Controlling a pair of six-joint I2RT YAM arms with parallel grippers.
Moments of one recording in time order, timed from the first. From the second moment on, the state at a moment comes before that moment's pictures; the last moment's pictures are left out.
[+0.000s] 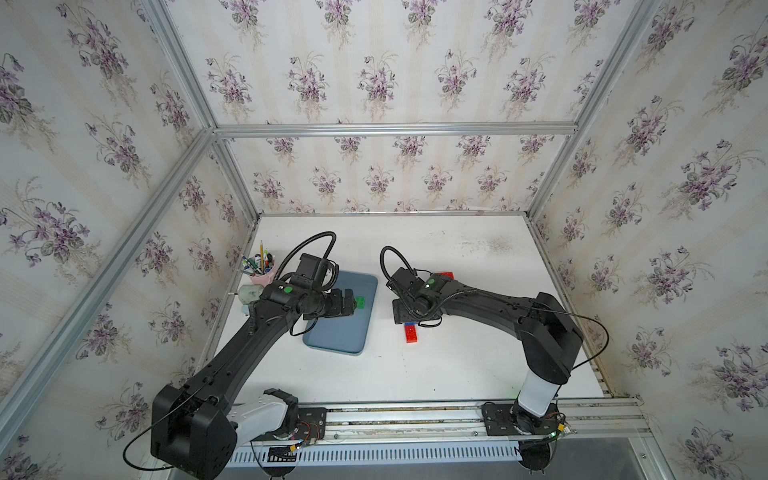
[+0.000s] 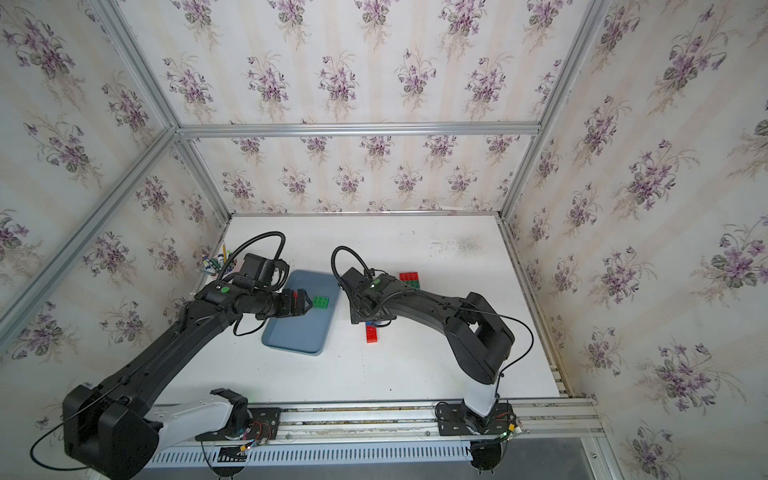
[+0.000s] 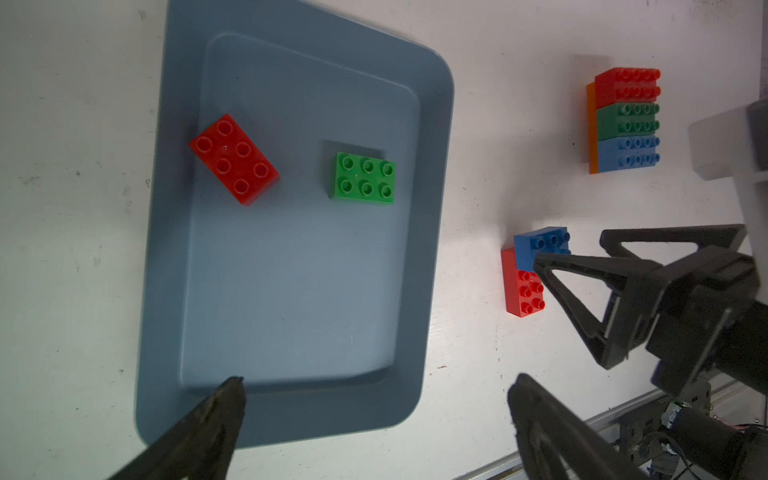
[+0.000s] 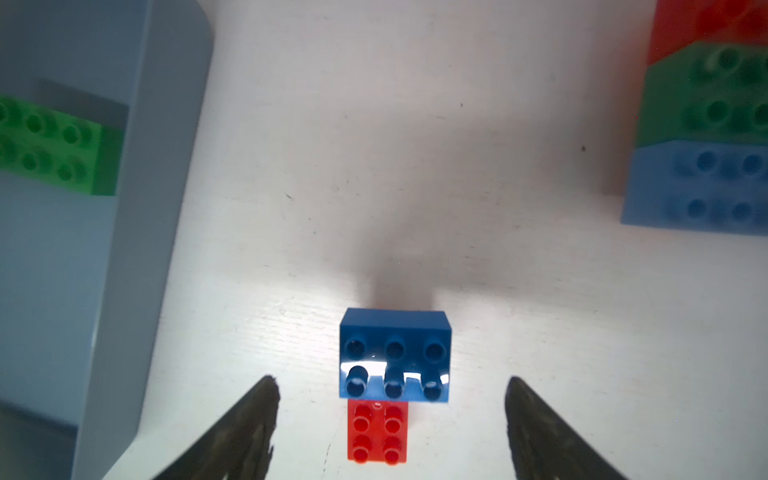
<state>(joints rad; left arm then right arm) -0.34 1.20 1.00 -0.89 0.15 -0.40 0.90 1.77 1.28 -0.79 0.20 0.73</state>
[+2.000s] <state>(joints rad) -0.64 1.72 1.39 -0.96 -0.22 -0.53 0.53 1.35 0.94 -0.65 0.16 0.60</state>
